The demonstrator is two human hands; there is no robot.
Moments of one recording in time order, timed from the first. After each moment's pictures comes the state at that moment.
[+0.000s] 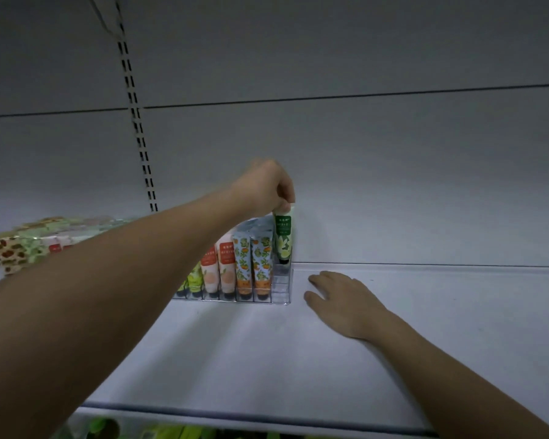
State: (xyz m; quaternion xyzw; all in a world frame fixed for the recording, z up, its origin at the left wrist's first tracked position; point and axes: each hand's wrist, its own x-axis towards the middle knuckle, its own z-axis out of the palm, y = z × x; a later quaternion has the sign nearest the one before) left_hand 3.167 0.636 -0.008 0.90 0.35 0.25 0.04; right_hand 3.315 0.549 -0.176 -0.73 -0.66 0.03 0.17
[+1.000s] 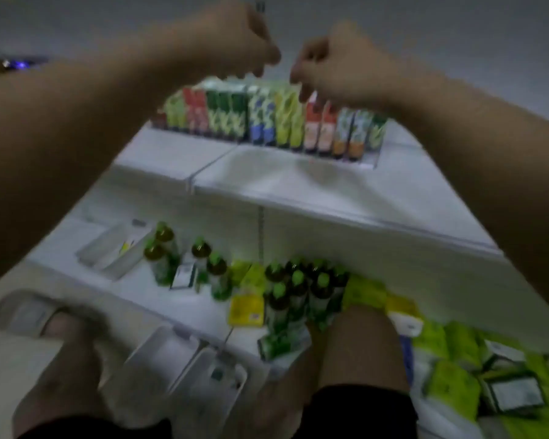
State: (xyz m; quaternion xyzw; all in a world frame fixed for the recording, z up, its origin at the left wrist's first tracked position) left_hand 2.967 0.524 -0.020 0.80 0.52 0.31 0.05; right_hand 3.130 0.495 -0.038 -0.57 -0.76 0.05 0.32
